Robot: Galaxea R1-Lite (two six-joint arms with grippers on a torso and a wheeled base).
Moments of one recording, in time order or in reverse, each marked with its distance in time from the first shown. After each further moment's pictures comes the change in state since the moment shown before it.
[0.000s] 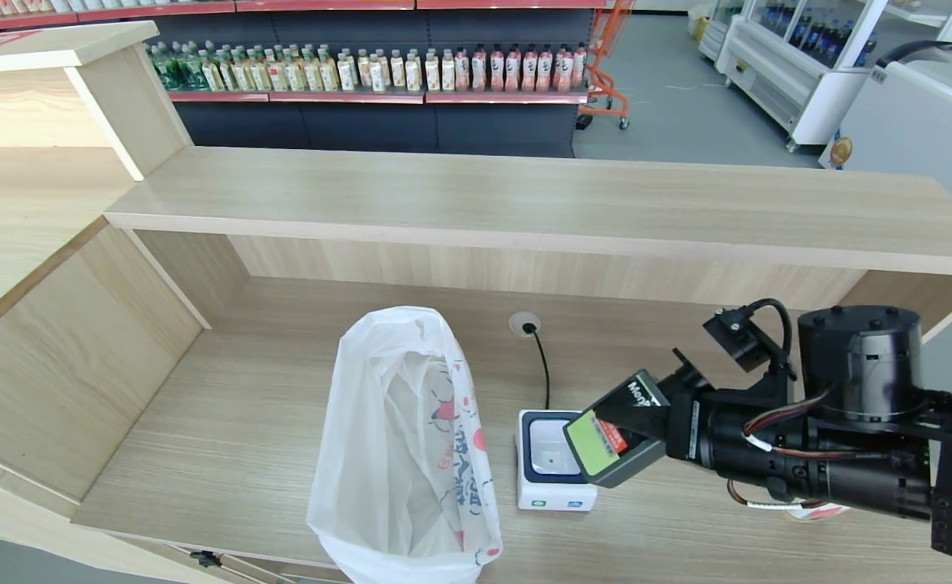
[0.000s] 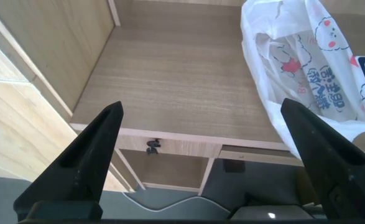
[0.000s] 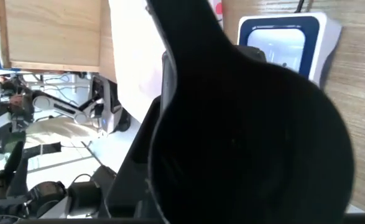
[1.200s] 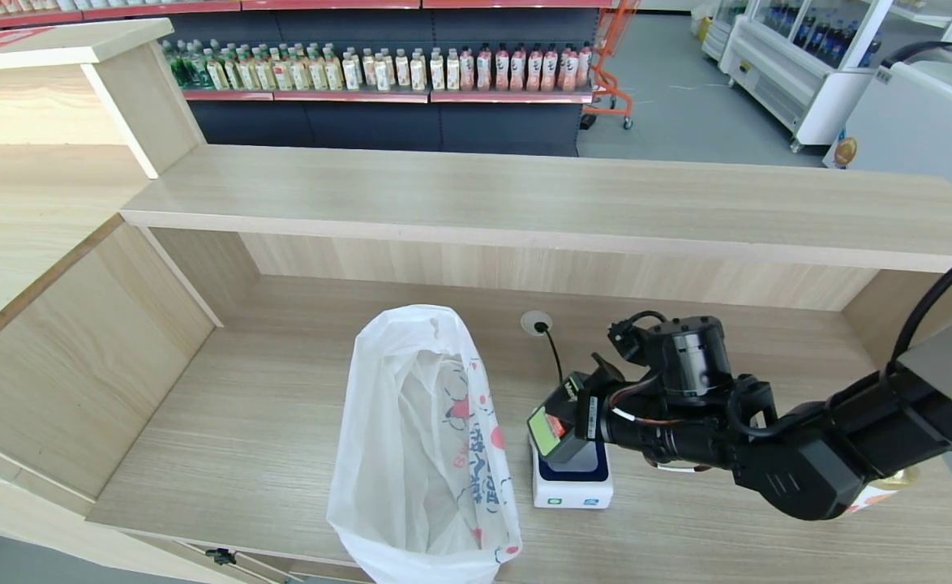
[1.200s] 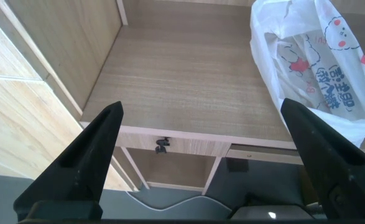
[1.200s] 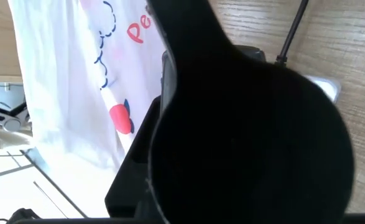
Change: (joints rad) left arm 0.000 0.000 0.000 0.000 0.000 0.000; right arm 0.004 0.392 -0.243 -0.050 -0.114 -0.157
